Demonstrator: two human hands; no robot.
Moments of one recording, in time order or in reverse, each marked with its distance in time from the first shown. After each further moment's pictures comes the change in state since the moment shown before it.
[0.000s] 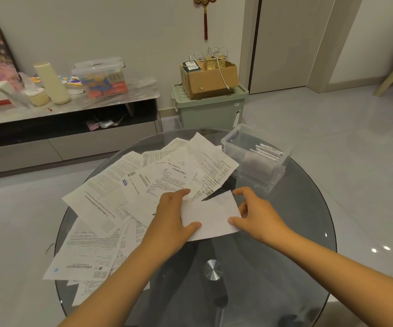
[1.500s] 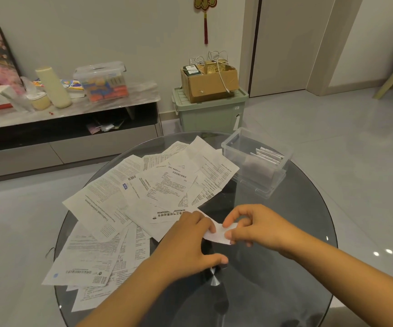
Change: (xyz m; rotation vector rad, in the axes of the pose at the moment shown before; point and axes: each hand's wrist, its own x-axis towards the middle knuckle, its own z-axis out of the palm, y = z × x) left_hand -0.013 0.004 0.017 0.284 -0.172 0.344; right_hand -0.023 -0.027 -0.024 0.338 -0.292 0.084
